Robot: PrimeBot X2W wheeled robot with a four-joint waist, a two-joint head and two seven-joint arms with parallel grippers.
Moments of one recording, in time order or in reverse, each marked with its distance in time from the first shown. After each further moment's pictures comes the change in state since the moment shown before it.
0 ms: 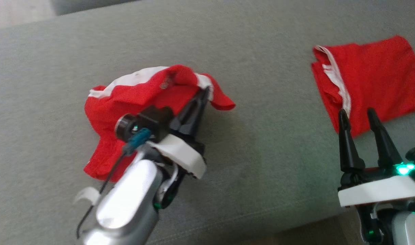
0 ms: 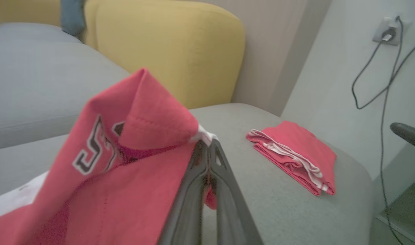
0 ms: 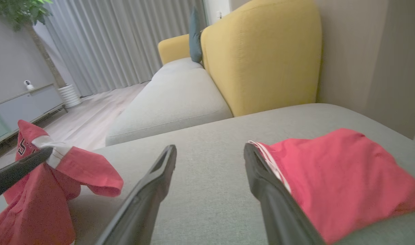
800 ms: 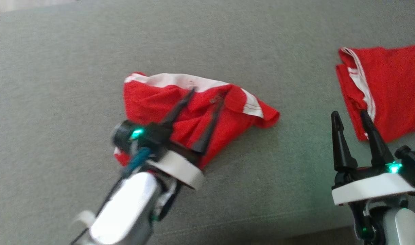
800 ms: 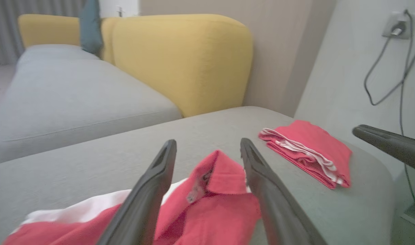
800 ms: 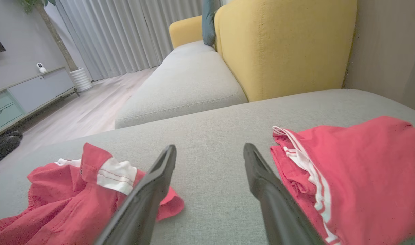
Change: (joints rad) left arm 0.023 0.039 -0.084 -0.078 0.063 0.046 -0.059; right arm -0.030 0.000 0.012 0.086 -0.022 0.000 -0.038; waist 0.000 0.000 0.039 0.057
